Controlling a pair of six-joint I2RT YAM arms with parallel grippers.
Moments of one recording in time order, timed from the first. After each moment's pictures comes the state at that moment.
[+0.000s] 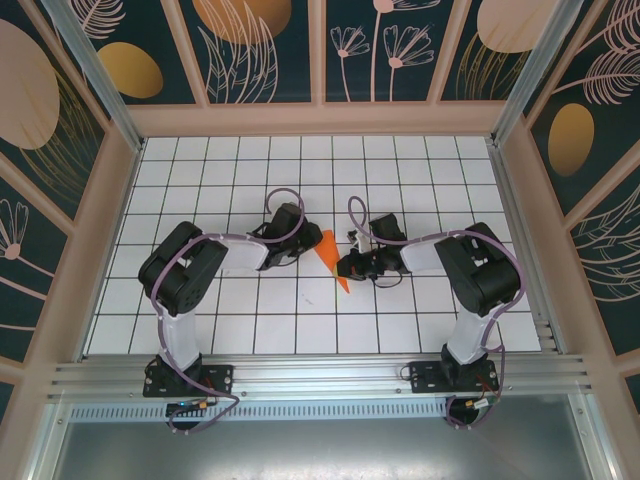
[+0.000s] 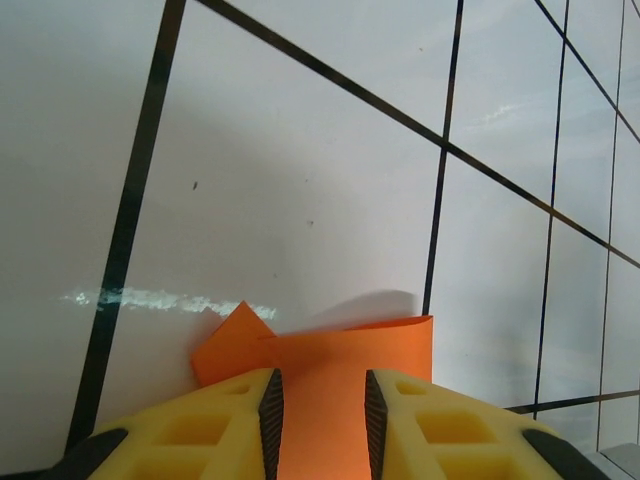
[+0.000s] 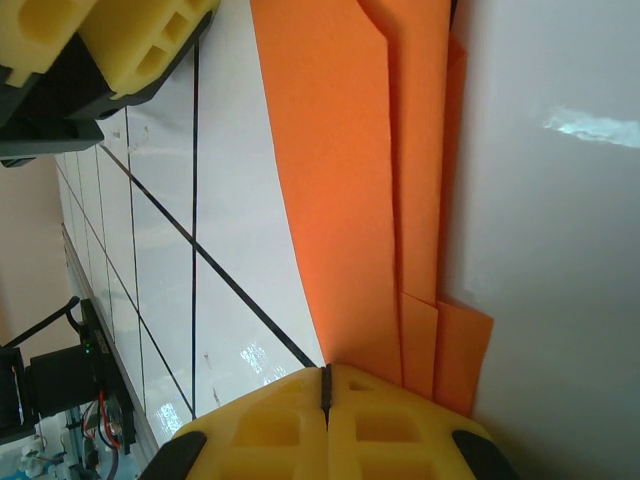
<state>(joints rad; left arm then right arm) -0.63 1.93 0.94 0.25 0.07 -1.04 0.49 1.80 0.72 0.08 -0.76 0.54</state>
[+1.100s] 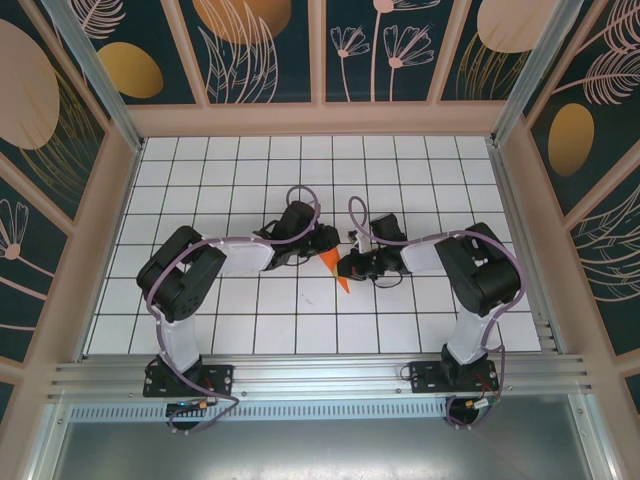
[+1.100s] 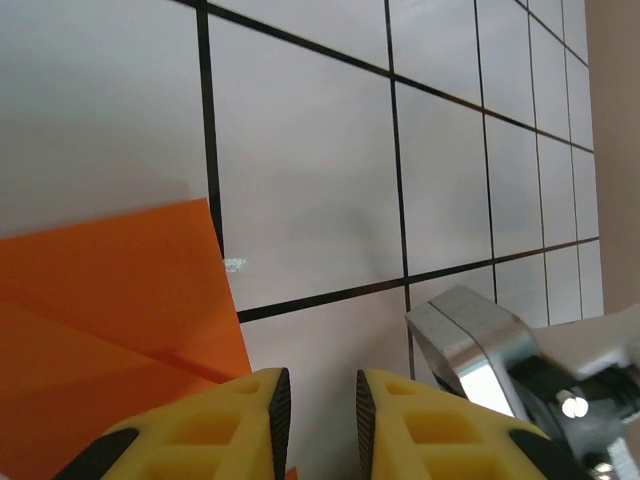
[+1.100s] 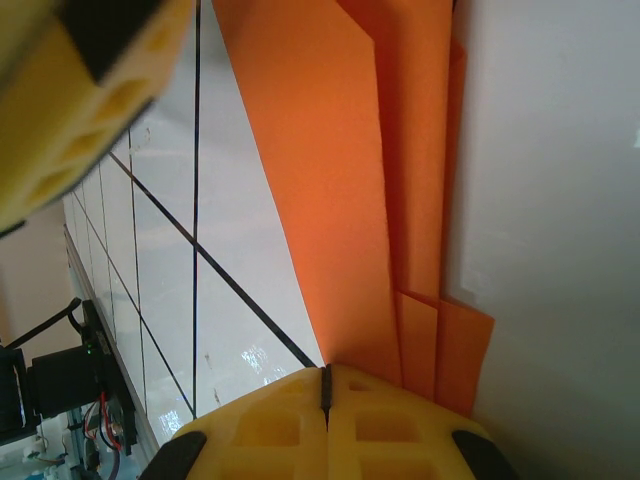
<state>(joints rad) -0.69 1.90 0.98 0.24 0.25 -0.94 0.49 1.80 0.72 0.09 -0.76 0.54</state>
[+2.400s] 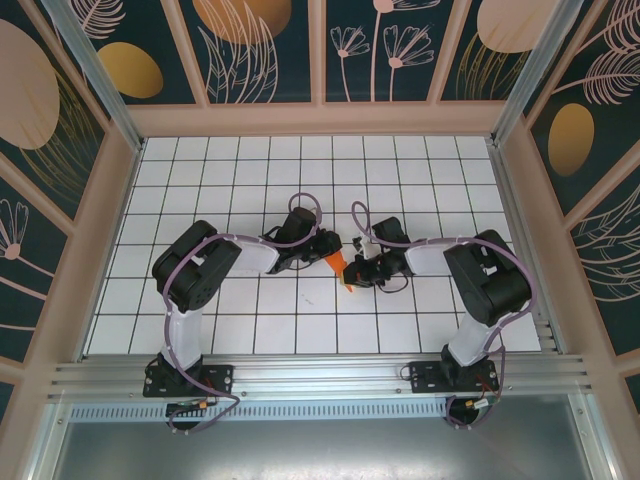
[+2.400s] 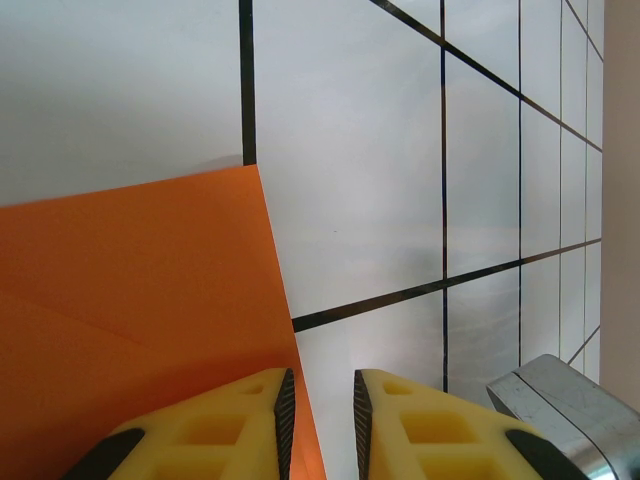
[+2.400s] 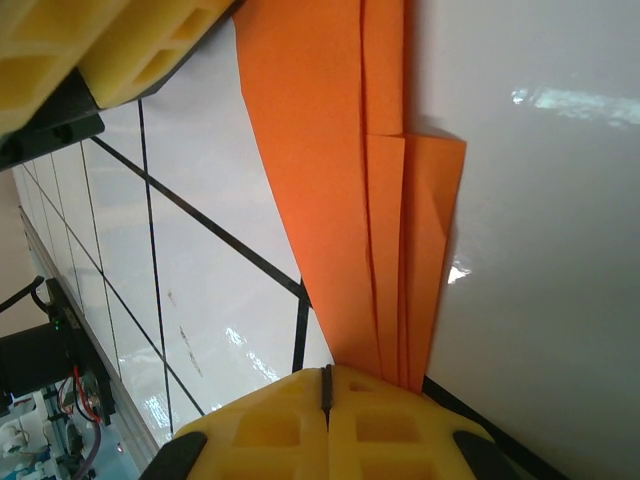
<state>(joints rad) -0.69 2.00 0.97 0.35 0.29 -1.00 0.49 1.72 0.70 -0.09 -0.72 0.49</state>
